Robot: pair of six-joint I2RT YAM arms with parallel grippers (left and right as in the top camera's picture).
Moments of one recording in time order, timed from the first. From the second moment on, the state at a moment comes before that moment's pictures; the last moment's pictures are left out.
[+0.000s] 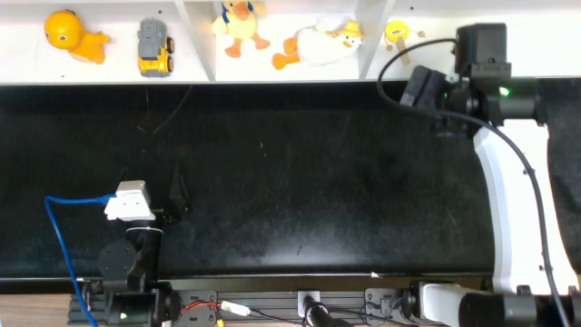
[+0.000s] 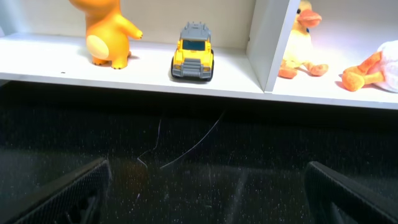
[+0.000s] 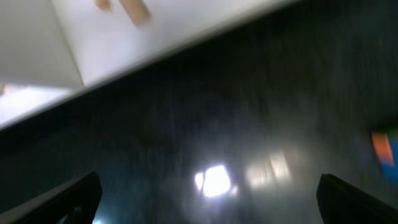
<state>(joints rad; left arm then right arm) 0.03 0.01 0.02 -0.09 0.01 -0.09 0.00 1.48 1.48 -1.14 0.04 0.43</state>
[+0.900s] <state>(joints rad) 0.03 0.01 0.02 -0.09 0.01 -0.09 -0.67 1.39 1.31 -1.18 0.05 0.73</state>
